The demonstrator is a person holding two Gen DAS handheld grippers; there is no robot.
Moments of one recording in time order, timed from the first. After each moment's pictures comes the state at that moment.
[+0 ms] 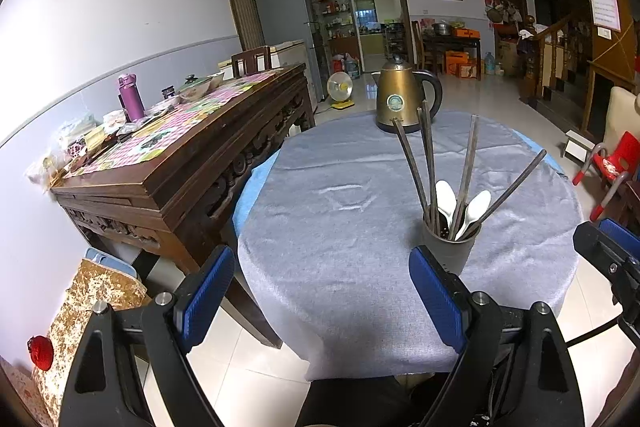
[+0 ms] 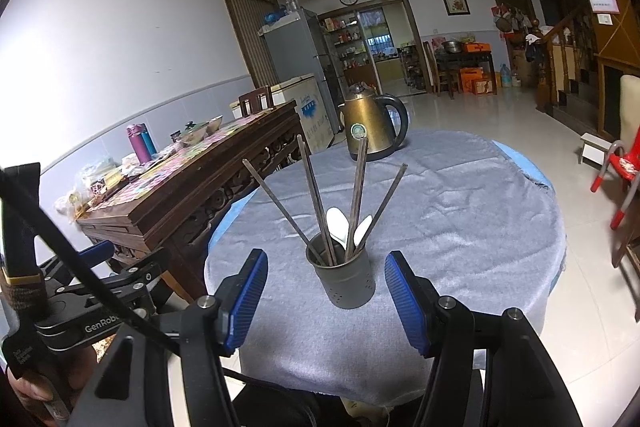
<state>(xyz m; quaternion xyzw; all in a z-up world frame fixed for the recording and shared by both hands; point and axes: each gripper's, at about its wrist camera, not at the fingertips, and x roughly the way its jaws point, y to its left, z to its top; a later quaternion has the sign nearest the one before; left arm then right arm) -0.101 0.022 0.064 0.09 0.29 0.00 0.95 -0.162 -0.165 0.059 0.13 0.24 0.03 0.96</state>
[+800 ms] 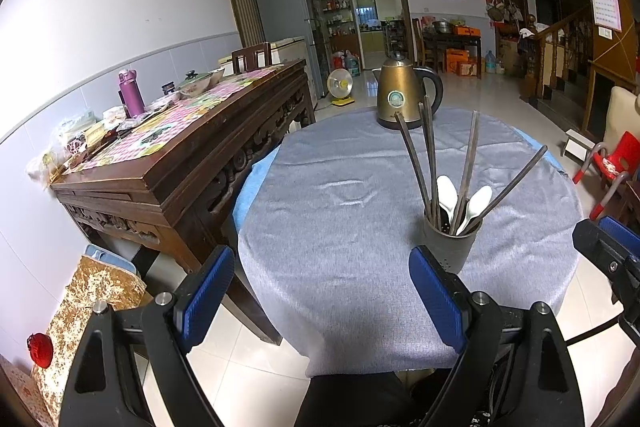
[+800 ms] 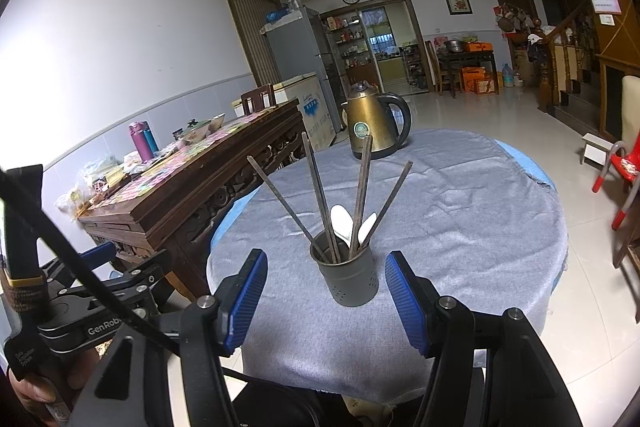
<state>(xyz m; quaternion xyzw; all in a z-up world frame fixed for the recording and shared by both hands) -0.104 0.023 0.061 0.09 0.30 0.00 0.95 -0.161 -0.165 0.059 0.13 0.24 0.04 0.96</state>
